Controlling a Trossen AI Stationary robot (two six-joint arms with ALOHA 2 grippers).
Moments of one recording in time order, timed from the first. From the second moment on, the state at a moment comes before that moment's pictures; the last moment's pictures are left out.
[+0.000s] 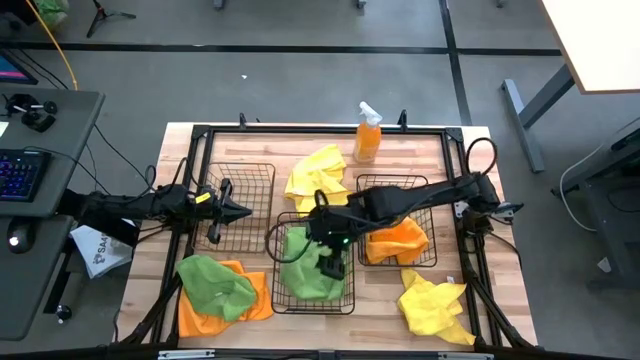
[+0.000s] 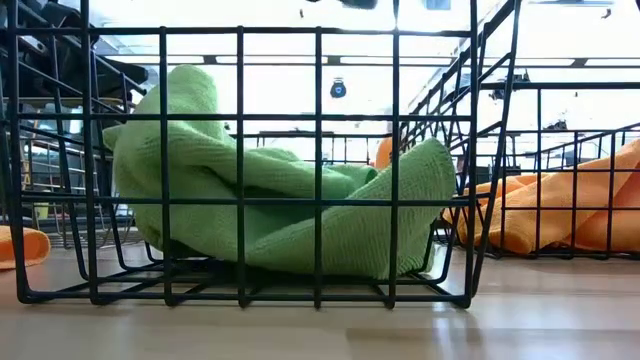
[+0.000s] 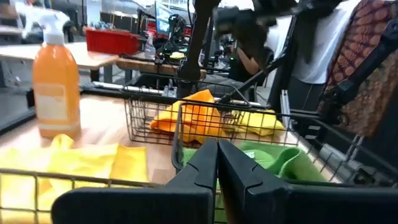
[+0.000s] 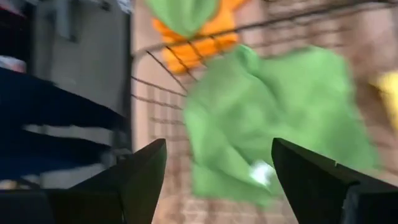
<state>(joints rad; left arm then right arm) -0.05 0.01 0.01 0.01 -0.02 -0.12 0.23 1.95 2.02 -1.05 -0.15 0.40</state>
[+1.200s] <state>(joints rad) -0.38 0.89 1.04 -0.46 0.23 -0.65 0.49 1.19 1.09 -0.80 0.29 1.07</state>
